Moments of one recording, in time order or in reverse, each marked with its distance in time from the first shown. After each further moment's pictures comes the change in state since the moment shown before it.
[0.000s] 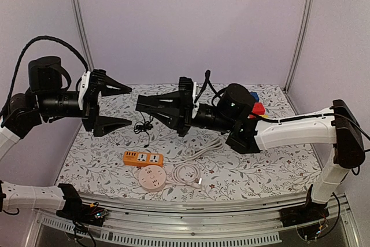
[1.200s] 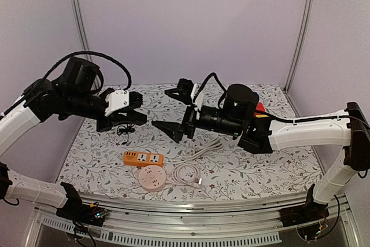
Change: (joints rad) left arm -0.016 0.197 0.089 -0.280 -0.387 0.236; right arm -0.005 -0.099 -0.067 -0.230 0.178 -0.036
